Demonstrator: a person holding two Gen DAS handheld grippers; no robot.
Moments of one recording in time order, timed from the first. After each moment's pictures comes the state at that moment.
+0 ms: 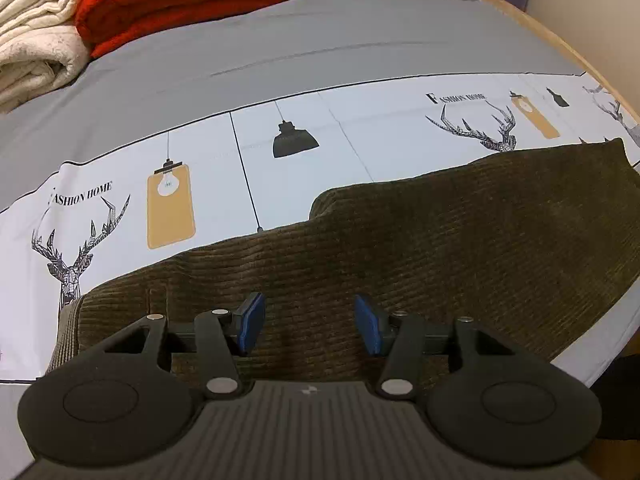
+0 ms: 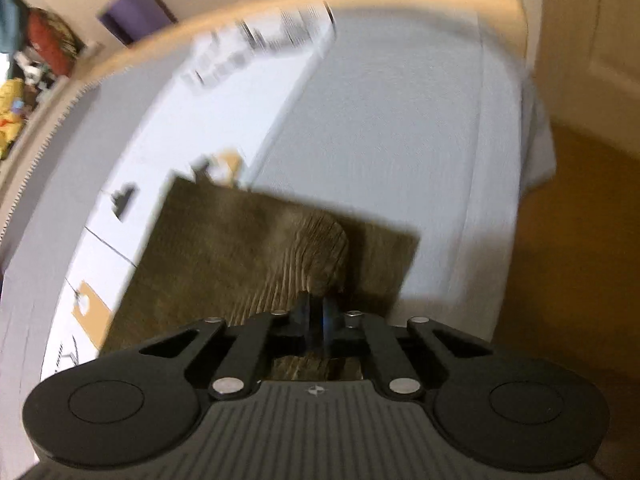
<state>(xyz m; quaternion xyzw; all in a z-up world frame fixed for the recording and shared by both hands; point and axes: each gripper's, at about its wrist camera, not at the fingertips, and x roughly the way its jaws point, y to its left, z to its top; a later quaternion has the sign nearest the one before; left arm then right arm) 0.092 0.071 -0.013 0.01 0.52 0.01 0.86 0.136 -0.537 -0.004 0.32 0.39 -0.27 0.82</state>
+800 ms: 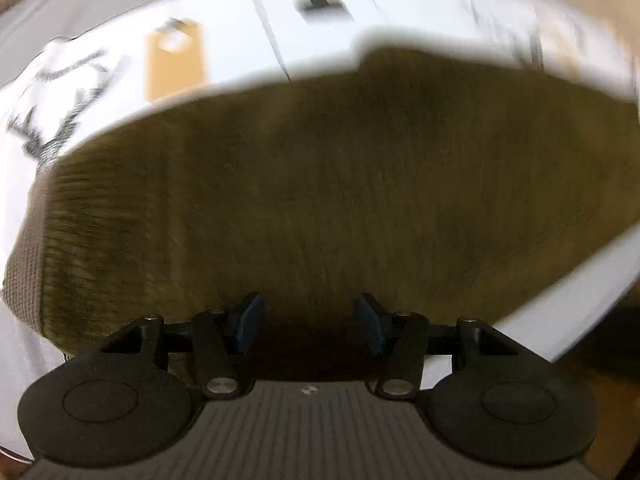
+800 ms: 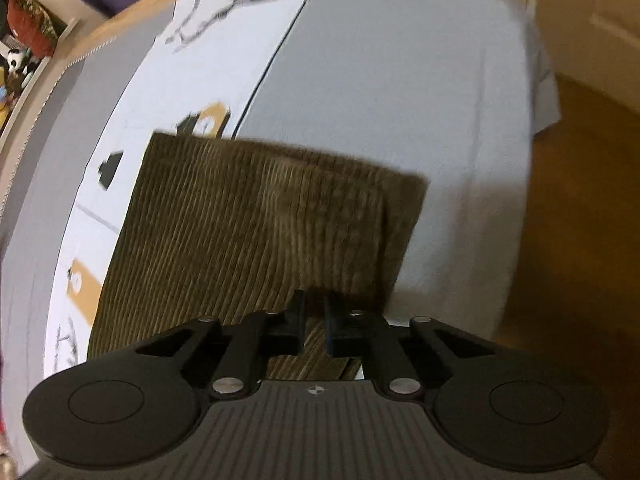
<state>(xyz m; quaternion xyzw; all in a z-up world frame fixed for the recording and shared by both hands) 0.056 0.131 -0.062 -0.07 0.61 0.00 0.79 0.149 -0.543 -0.037 0.37 0.45 -0.27 0.77</state>
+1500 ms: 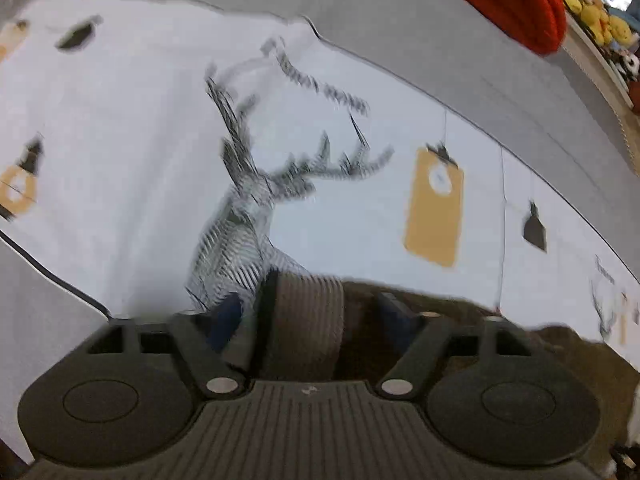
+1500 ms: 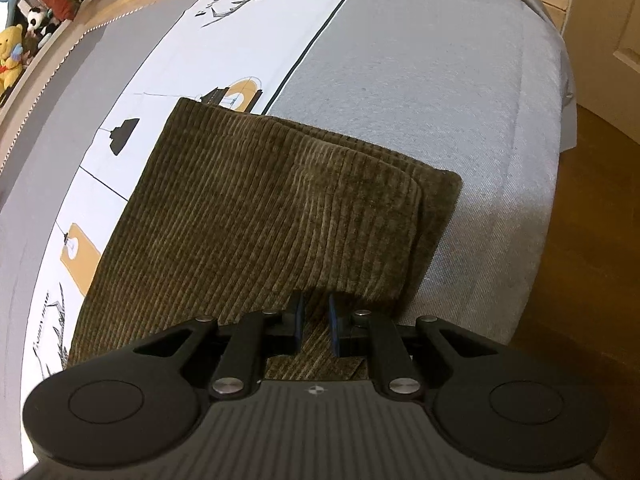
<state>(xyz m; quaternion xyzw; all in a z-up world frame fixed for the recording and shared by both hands) 0.082 0.326 -0.078 -0.29 0.55 0.16 0.77 0.161 -0.520 -0.044 0.33 0.47 -0.24 0.78</state>
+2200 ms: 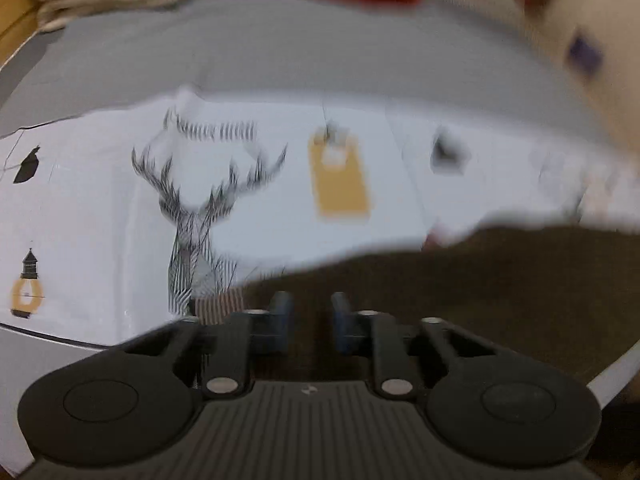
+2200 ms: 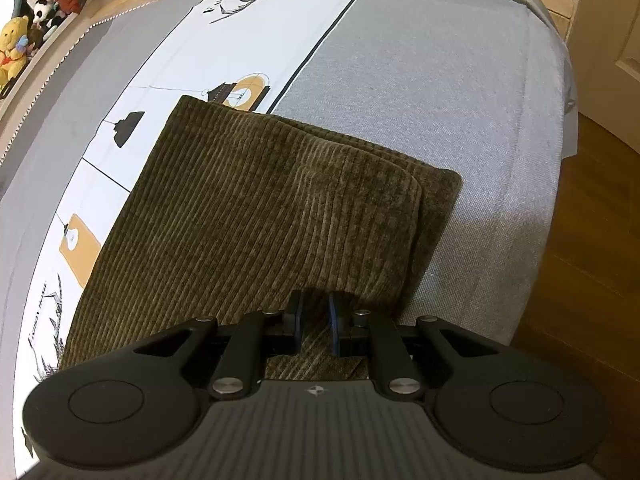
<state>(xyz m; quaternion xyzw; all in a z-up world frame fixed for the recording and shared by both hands) 0.058 0.264 -0.042 -0.08 0.55 0.07 0.83 0.159 -0.517 -0.044 0.32 0.47 -0.24 0.79</state>
